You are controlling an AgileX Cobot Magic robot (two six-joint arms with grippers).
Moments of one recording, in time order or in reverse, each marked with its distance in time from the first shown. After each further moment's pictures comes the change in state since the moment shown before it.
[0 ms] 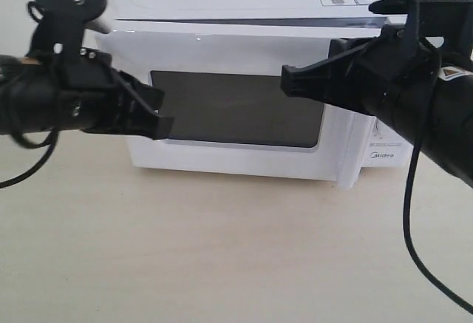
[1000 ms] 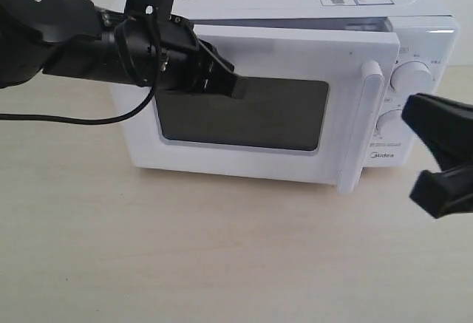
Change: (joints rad) left arm -0.054 0.268 -0.332 -0.030 0.119 0.018; right arm -0.117 -0.534 0.396 -0.556 0.250 0.447
